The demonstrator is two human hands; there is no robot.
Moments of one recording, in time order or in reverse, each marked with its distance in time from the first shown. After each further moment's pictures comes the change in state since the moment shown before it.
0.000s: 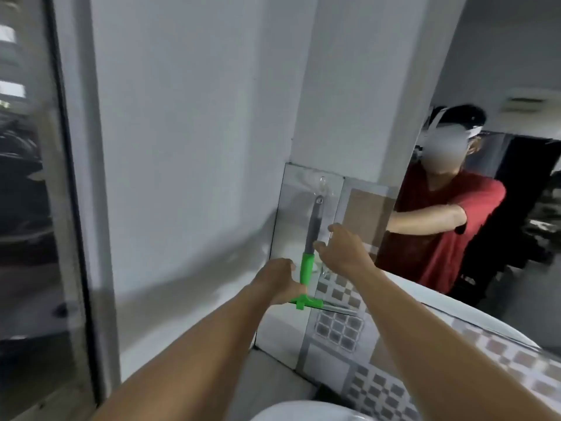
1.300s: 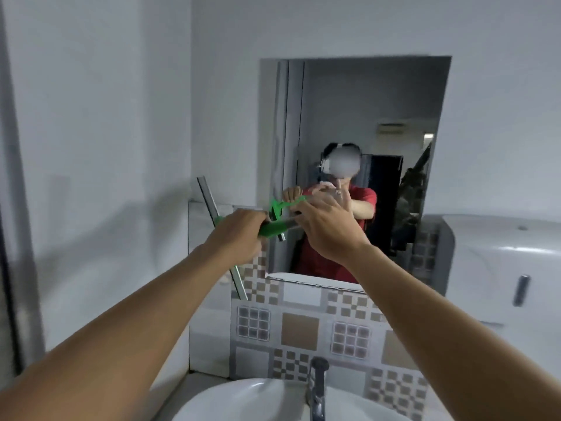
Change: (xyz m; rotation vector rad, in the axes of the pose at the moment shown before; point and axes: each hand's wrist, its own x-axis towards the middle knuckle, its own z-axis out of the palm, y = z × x) left_hand -0.140 0.205 -0.085 0.260 0.275 0.575; right_hand -0.187 0.035 -0.219 -0.585 0.508 -0.435
